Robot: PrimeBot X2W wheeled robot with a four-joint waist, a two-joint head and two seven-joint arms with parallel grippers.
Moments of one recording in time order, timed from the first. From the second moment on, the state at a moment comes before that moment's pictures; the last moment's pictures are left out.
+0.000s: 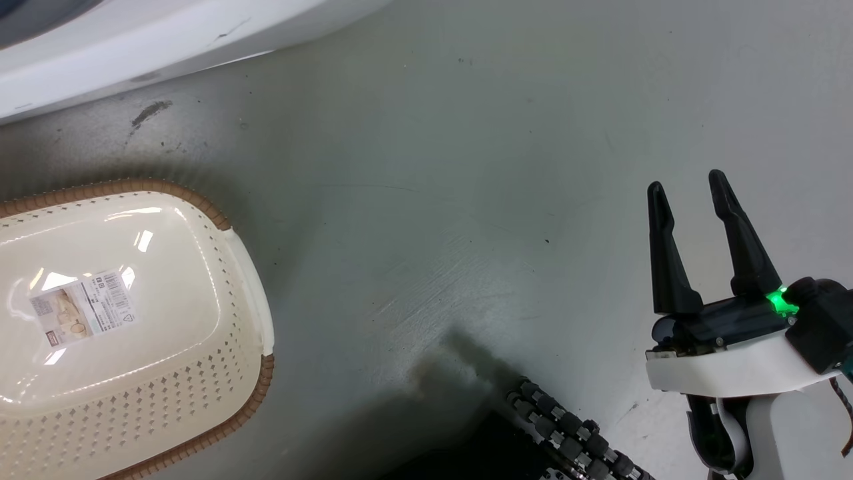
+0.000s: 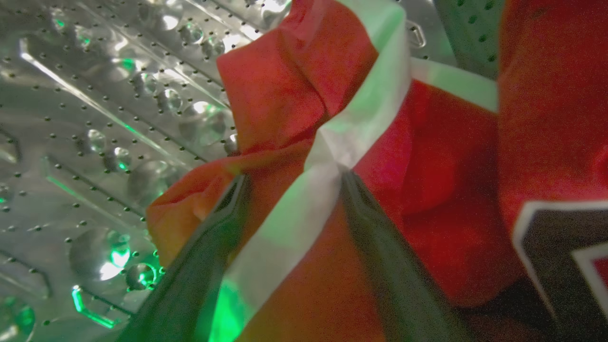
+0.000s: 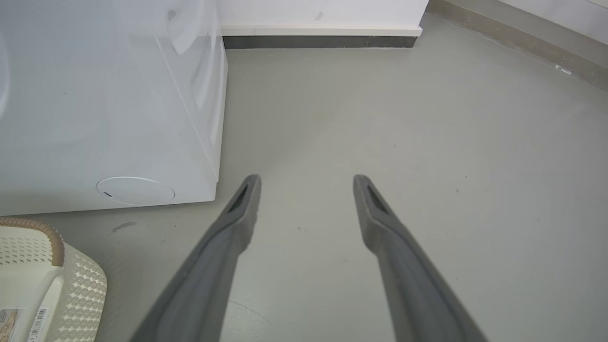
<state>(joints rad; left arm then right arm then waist) -1.70 0.88 -0.61 0.82 -0.26 -0.13 0.76 -0.18 -0.05 0.09 -0.10 0.21 0.13 -0.26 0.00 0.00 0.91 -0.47</state>
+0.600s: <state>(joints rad) -1.72 0.87 -0.64 0.87 -0.33 -0.12 0.63 -0.21 -0.05 0.09 -0.11 0.20 0.13 -0.26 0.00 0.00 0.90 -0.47</state>
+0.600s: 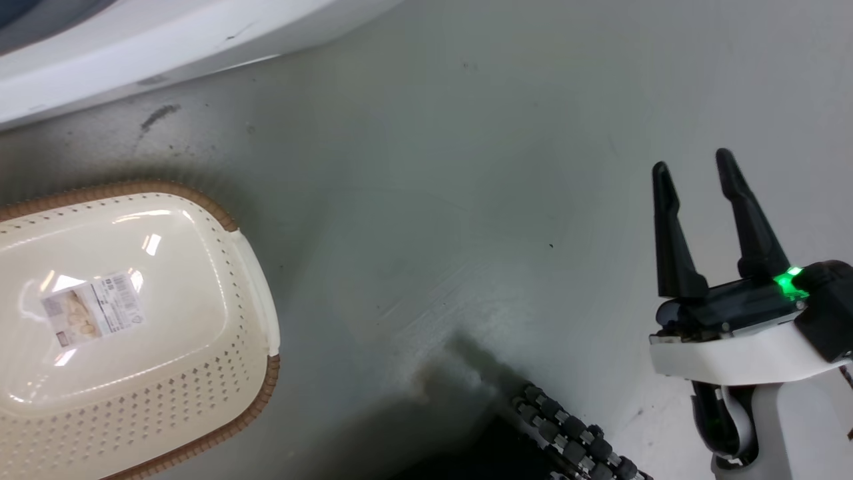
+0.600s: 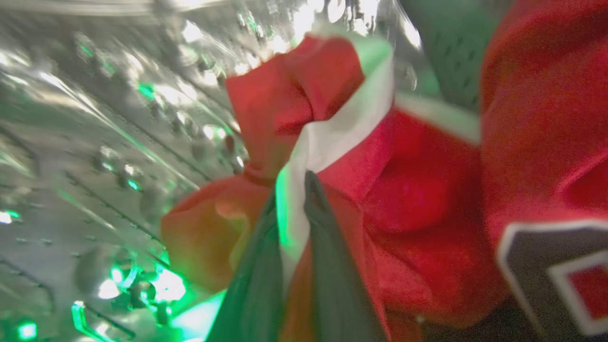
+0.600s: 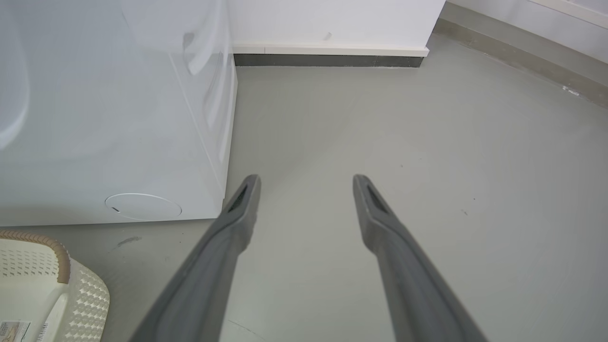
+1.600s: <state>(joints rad) -1.05 0.46 -0.45 0.83 -0.58 0.01 -0.26 -0.17 -0.05 -0.04 -0.07 0.02 0.13 -0.26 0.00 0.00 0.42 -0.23</state>
